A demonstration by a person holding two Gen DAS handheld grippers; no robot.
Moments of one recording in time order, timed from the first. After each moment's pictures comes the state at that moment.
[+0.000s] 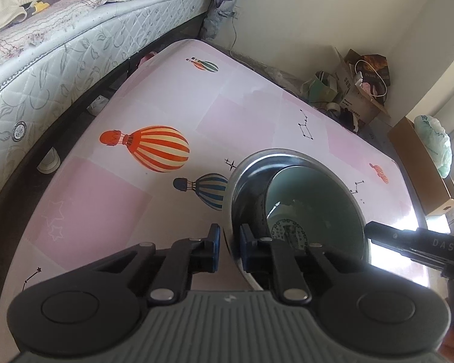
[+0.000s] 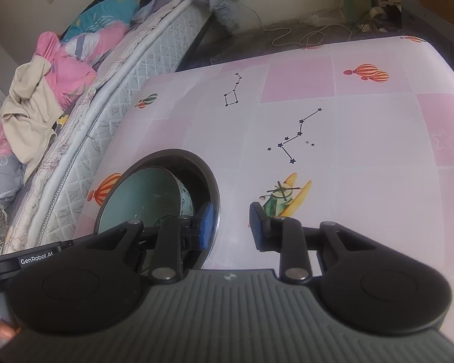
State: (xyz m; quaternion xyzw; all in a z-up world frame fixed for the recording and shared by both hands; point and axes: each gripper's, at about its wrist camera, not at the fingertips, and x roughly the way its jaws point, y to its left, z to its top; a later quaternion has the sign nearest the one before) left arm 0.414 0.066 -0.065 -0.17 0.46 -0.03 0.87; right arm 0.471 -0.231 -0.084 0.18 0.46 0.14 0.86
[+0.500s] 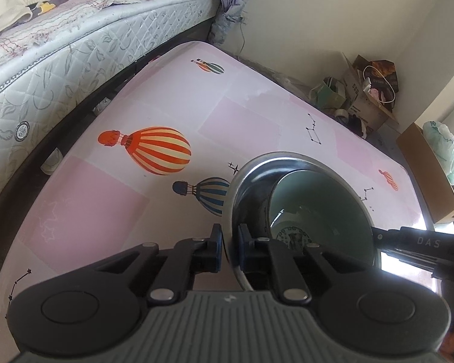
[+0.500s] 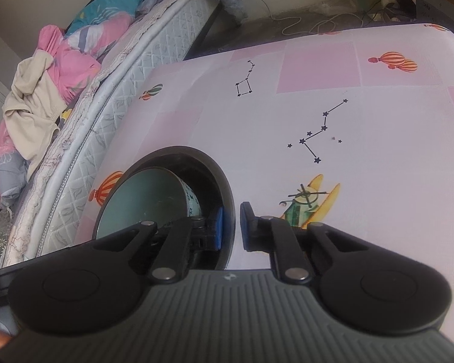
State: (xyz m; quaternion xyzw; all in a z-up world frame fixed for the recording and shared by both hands) left arm 0.420 0.059 -0.073 -0.17 0.45 -0.01 0.88; right arm 0.493 -0.215 -0.104 0.19 0.47 0.15 0.85
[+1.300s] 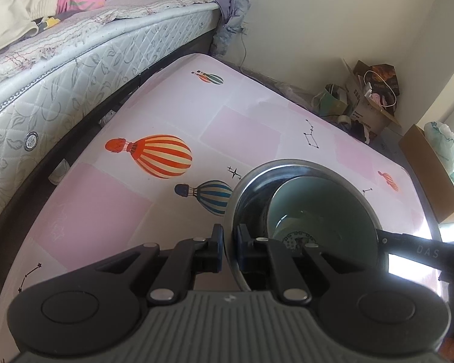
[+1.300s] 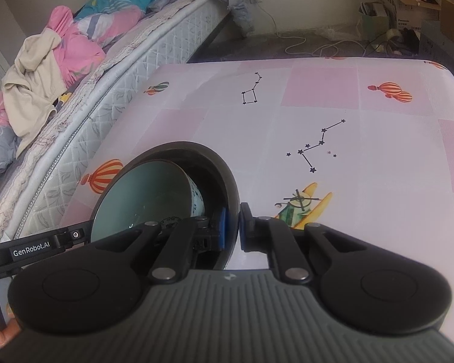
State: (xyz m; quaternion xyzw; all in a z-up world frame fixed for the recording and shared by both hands) left arm 0.405 0.051 -0.066 -0.15 0.43 0.00 0.89; right arm 0.471 -0.204 -0.087 0.12 0.45 0.15 0.87
